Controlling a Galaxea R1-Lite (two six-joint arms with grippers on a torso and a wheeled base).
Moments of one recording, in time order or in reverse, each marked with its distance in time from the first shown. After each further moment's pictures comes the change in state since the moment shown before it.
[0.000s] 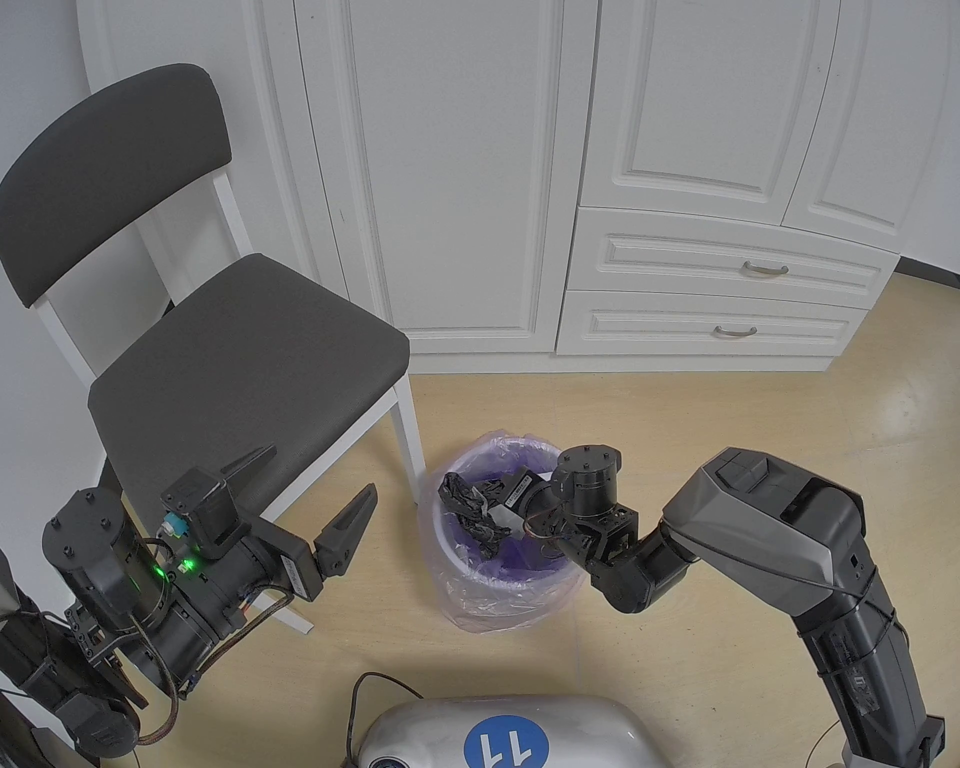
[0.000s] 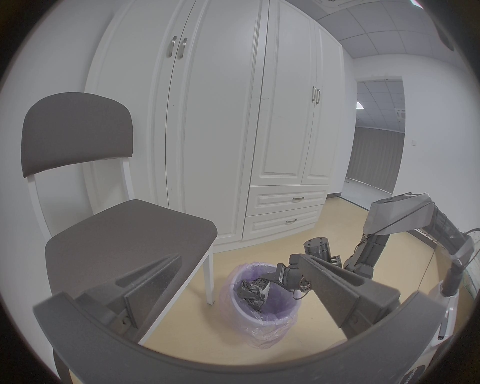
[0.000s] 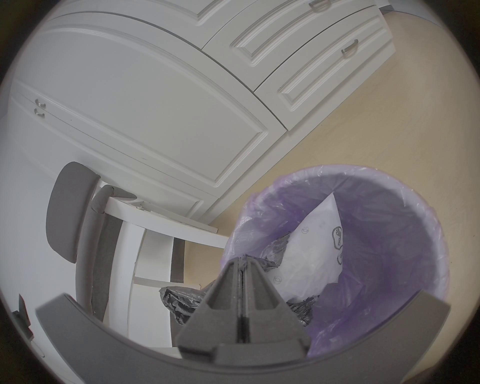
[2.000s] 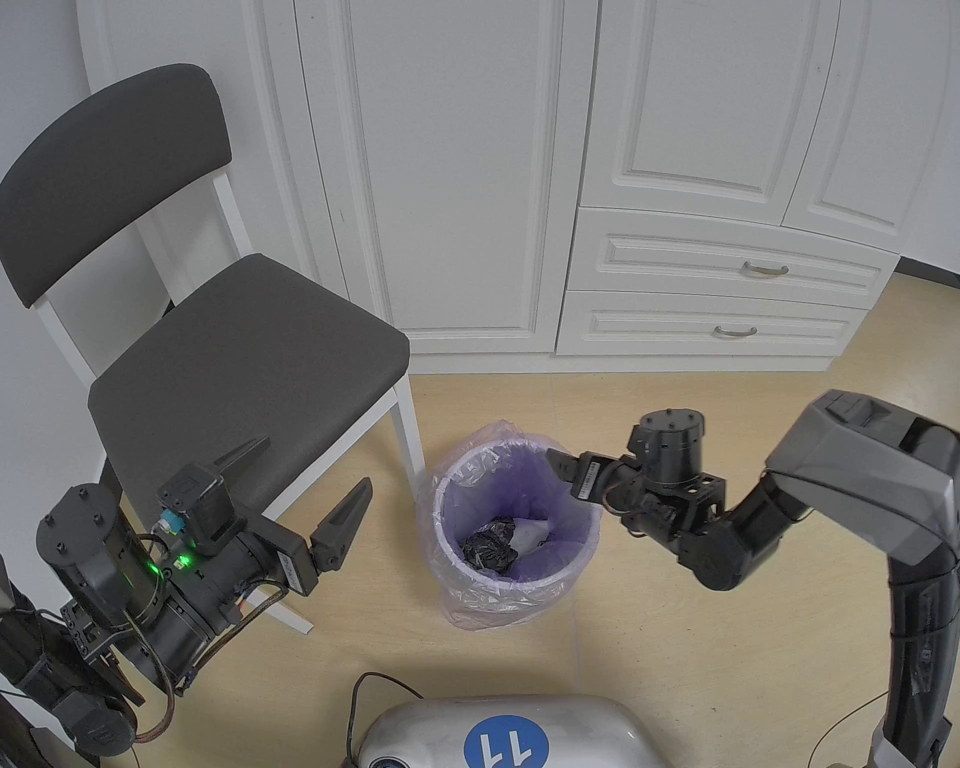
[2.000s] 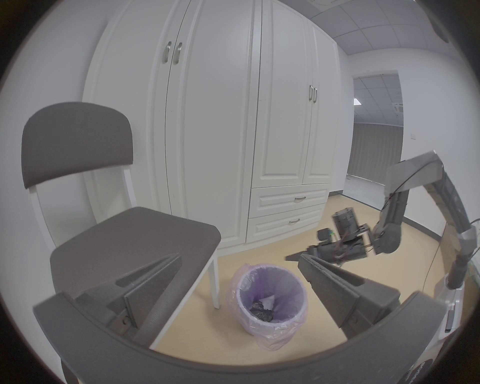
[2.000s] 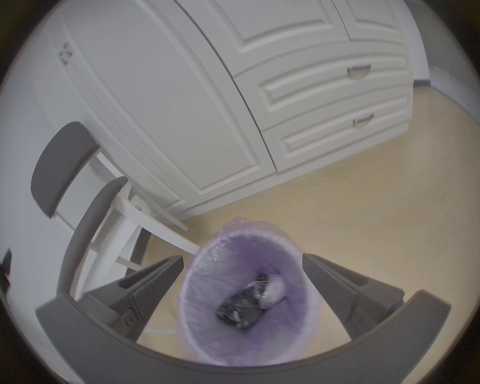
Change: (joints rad) left arm 0.005 -0.011 -0.006 -0.001 0.007 0.048; right arm -0.092 -0.306 0.342 0.039 -0.066 -0.386
